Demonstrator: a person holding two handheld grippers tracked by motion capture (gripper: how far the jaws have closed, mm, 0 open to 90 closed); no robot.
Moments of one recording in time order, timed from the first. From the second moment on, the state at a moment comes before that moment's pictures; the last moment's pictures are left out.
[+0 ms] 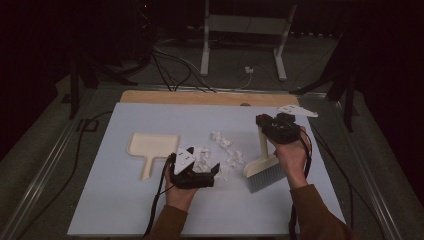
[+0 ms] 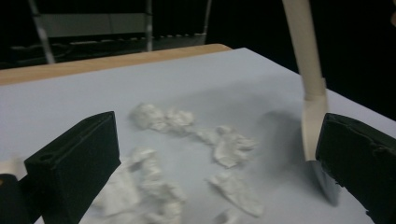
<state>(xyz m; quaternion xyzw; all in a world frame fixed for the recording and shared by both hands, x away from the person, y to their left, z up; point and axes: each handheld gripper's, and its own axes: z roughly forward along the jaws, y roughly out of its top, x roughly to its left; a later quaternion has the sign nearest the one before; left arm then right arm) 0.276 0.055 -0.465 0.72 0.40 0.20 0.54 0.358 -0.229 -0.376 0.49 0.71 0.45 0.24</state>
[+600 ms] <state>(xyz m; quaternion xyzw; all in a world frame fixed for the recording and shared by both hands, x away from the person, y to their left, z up) 0.289 -0.005 -0.478 0.76 0.36 0.14 0.52 0.350 -0.222 -0.369 0.48 0.70 0.47 0.24</state>
